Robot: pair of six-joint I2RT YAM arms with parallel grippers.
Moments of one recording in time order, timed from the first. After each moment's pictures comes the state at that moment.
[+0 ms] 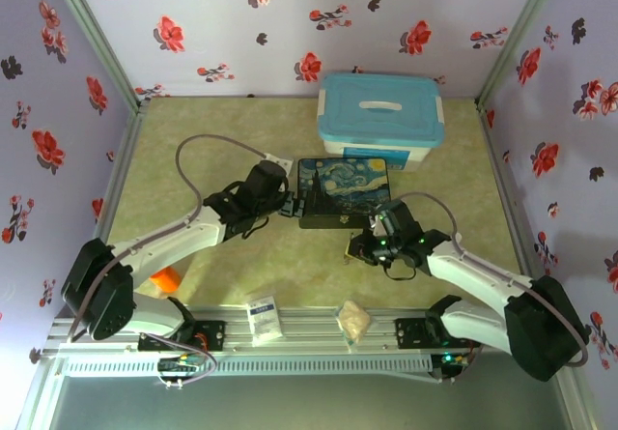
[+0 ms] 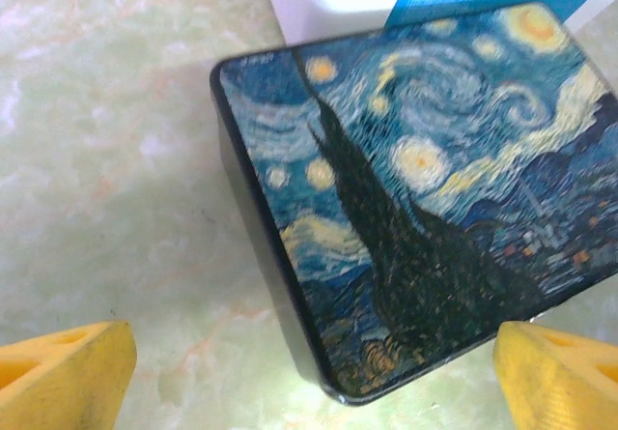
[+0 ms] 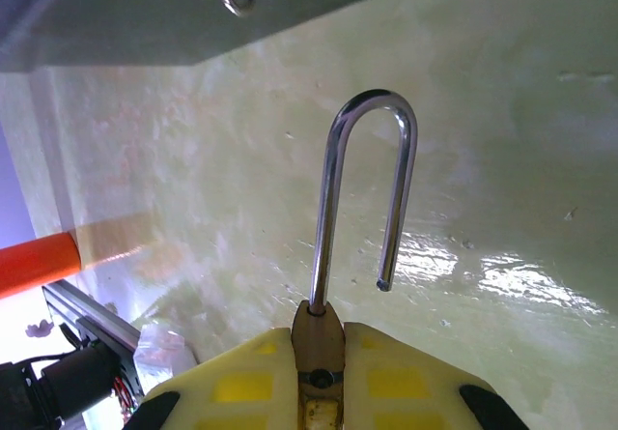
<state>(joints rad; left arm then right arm) -0.82 1.38 0.95 -0.28 -0.17 -0.39 0.59 1.11 0.45 -0.29 -0.45 0.91</state>
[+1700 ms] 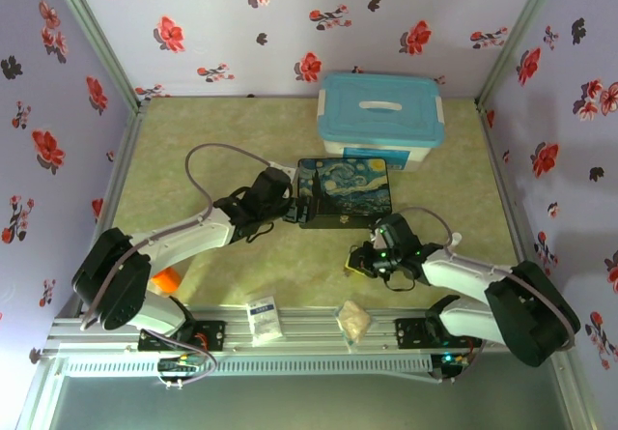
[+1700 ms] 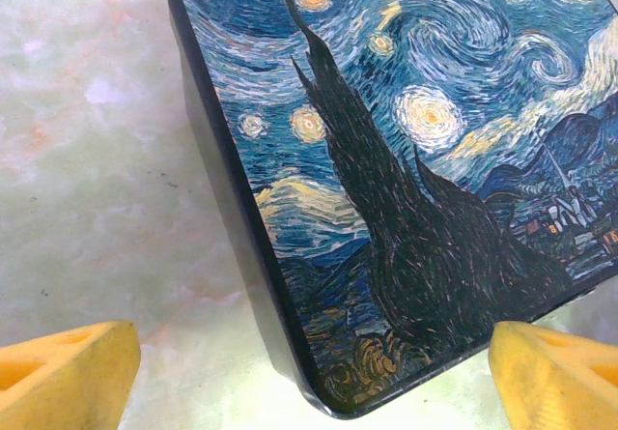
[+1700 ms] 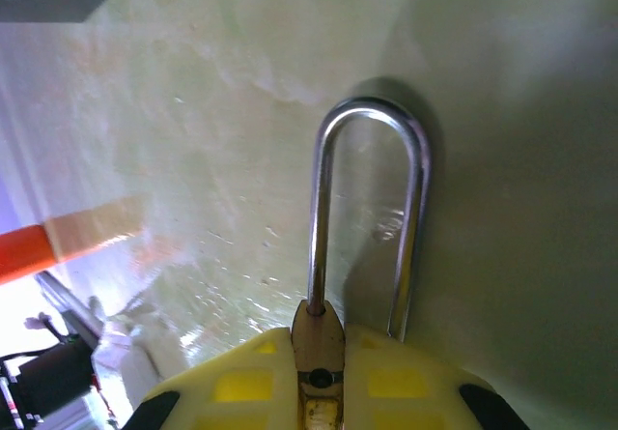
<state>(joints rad) -0.82 1.46 0.90 -0.17 -0.11 -0.45 0.58 1.19 0.32 -0.10 -0.50 0.94</state>
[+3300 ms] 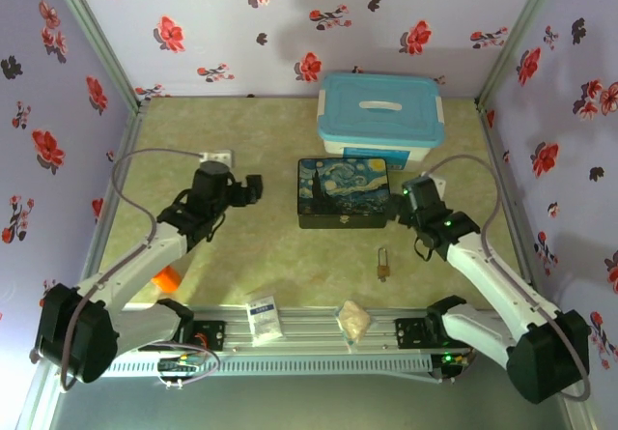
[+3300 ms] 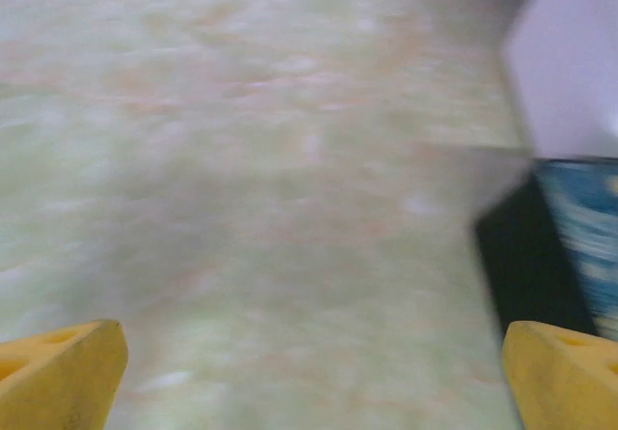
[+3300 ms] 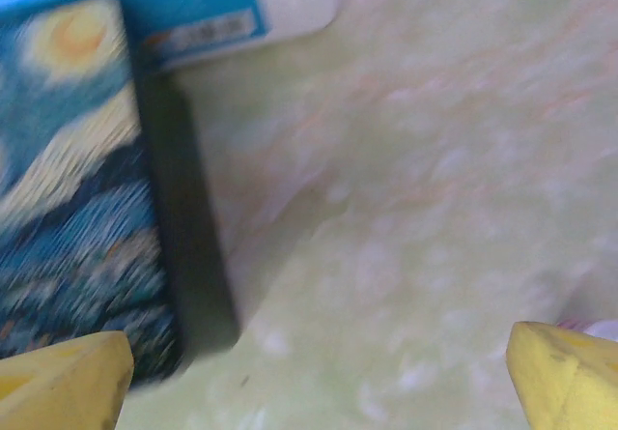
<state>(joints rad) -0.48 1.13 0.73 -0.20 -0.27 -0.33 0.36 0.99 0.70 -0.60 0.35 0.55</state>
